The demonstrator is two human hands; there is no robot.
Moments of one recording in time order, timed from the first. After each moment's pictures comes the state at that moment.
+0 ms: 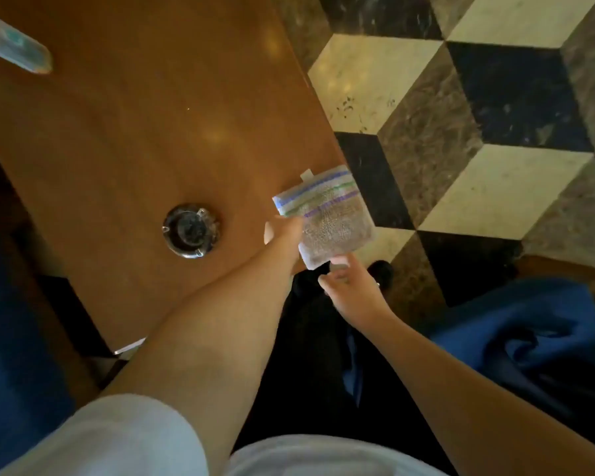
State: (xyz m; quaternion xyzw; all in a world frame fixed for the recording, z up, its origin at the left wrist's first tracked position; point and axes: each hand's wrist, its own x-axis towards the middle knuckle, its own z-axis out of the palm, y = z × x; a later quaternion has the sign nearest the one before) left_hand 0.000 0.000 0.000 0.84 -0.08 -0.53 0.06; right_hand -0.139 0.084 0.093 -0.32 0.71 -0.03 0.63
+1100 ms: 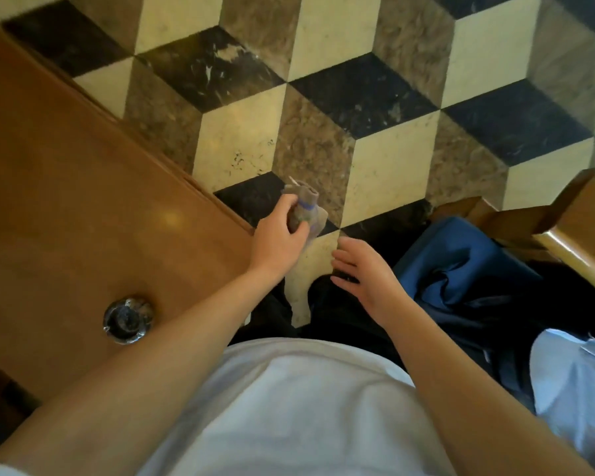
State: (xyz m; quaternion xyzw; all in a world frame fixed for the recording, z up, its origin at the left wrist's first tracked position) left_hand -0.228 -0.006 0.196 0.55 -0.69 -0.47 0.11; right_hand -0.367 0.099 0.217 0.03 0.68 -0.35 0.64
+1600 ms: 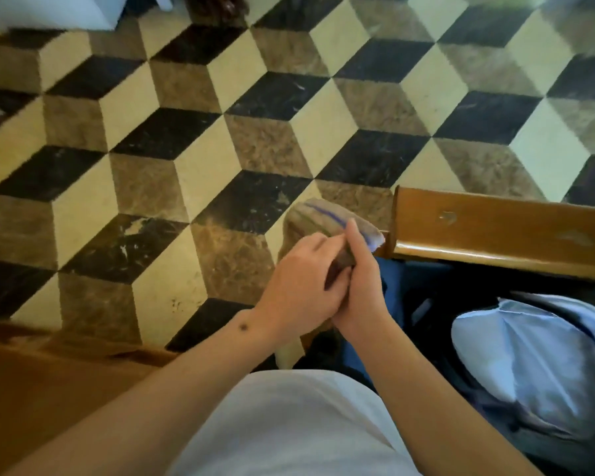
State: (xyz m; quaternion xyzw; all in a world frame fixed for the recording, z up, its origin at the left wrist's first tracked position) left_hand -0.504 0.077 0.361 0.13 -0.93 -0.33 0.09; right_hand -0.562 0.156 0.337 0.20 0.41 -0.78 0.43
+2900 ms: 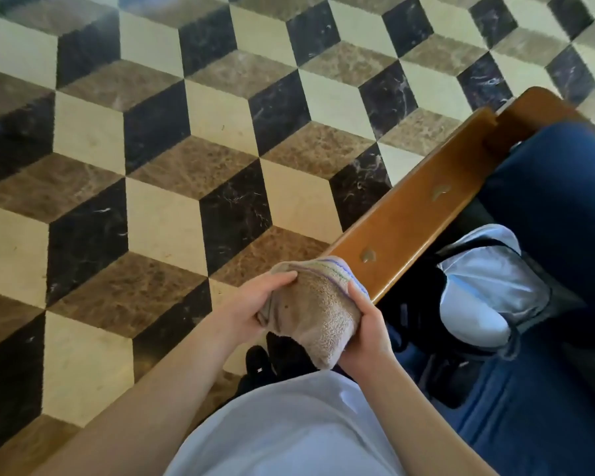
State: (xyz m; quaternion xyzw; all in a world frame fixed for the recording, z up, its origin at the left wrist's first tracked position) left_hand -0.880 -0.091 0.286 0.20 -0.49 -0.68 -0.50; right_hand -0.779 0.076 0.304 0.40 0.17 -0.89 0.15
